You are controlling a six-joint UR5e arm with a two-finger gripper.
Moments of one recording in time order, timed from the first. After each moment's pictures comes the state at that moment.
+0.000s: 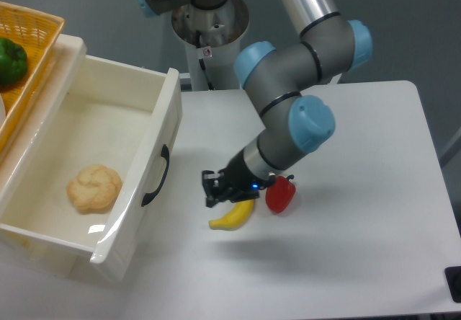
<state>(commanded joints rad) 2.46 -1.99 -1.50 -1.49 0.97 0.50</state>
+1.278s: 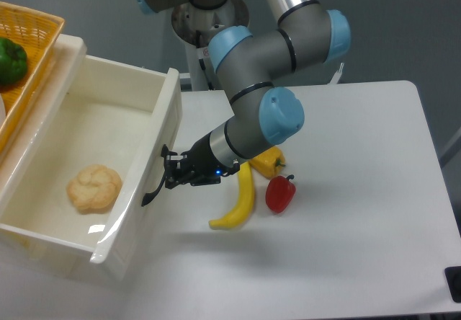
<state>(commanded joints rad) 2.42 -1.94 -1.52 -1.53 0.89 0.49</state>
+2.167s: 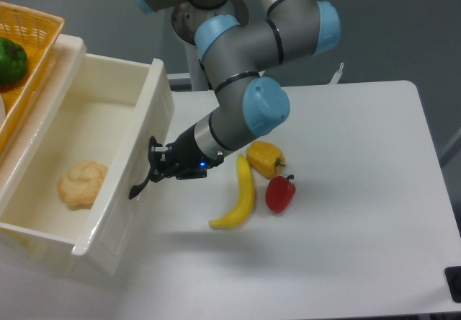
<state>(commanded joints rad) 2.38 -1.90 -1.53 -1.55 0.88 0.48</state>
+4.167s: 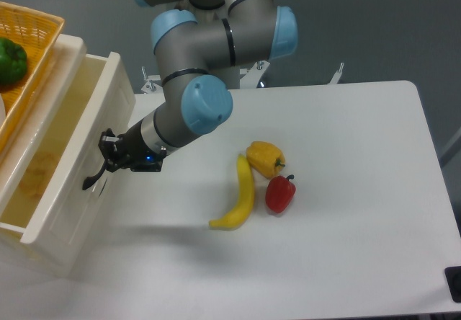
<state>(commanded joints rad) 2.25 -1.89 -1.53 -1.52 0.88 0.44</state>
